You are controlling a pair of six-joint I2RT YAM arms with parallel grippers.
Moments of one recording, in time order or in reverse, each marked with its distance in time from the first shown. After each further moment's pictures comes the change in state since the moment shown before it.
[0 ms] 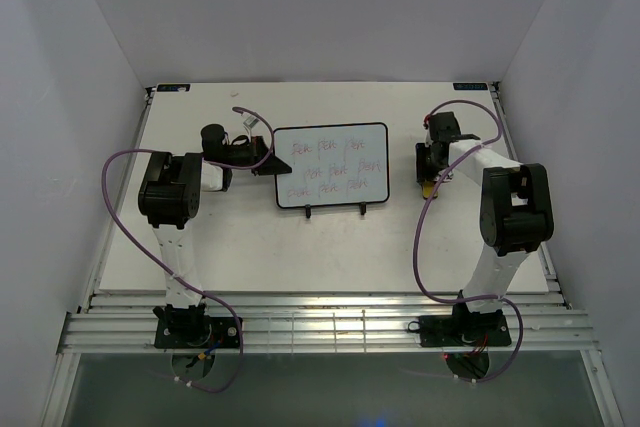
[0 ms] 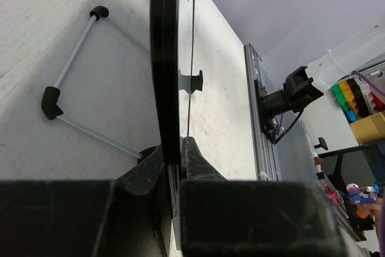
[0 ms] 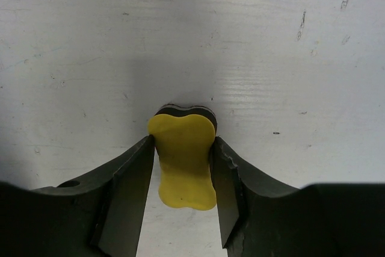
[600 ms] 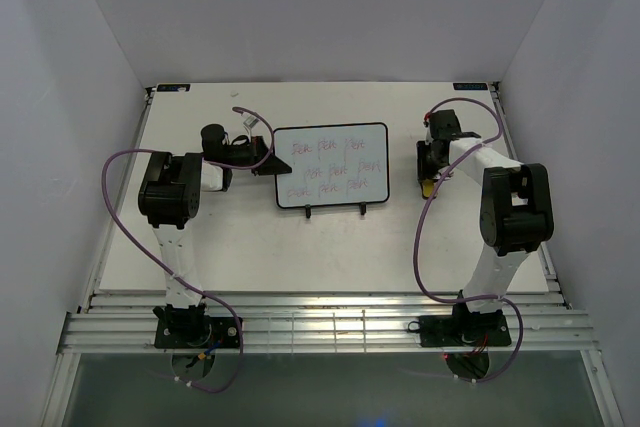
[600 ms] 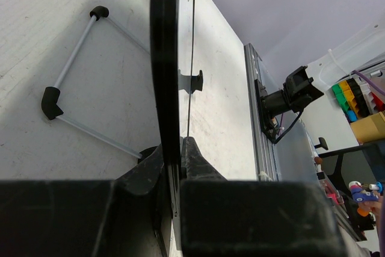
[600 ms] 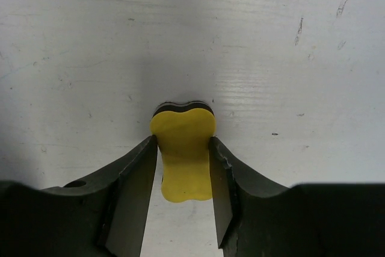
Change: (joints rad) left arm 0.000 0.000 0.000 0.001 0.001 0.001; right arm 0.000 -0.001 0.020 -0.013 -0.007 -0.004
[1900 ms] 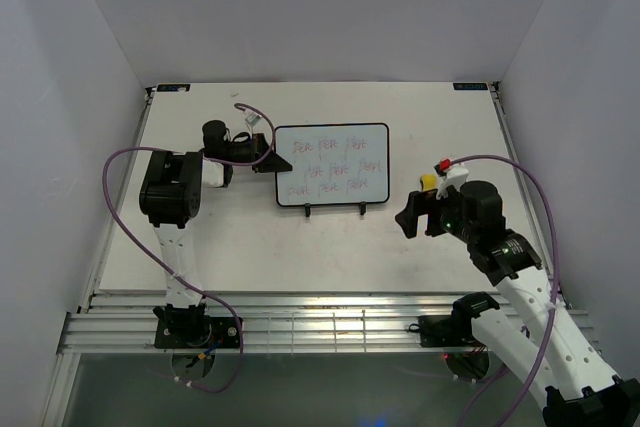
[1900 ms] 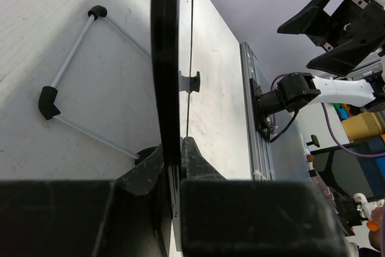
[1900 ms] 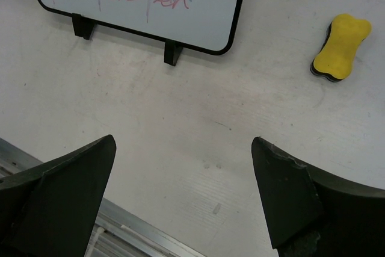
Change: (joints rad) left arm -0.009 0.010 0.046 -0.066 0.024 -0.006; right arm 0.240 -1.178 -0.582 -0.029 -0.247 0.088
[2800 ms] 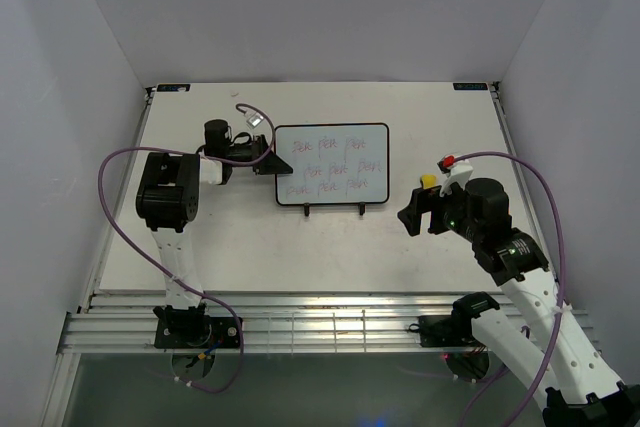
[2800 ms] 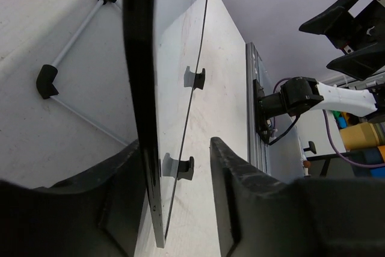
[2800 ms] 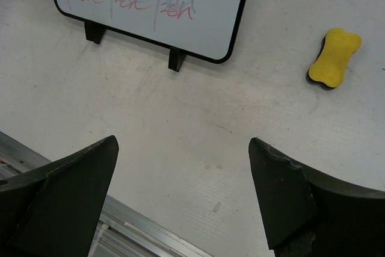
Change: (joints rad) left arm -0.002 -0.053 0.003 -0.295 -0.044 0.177; right arm 0.000 -0.009 0.057 -0.038 0.000 -0.009
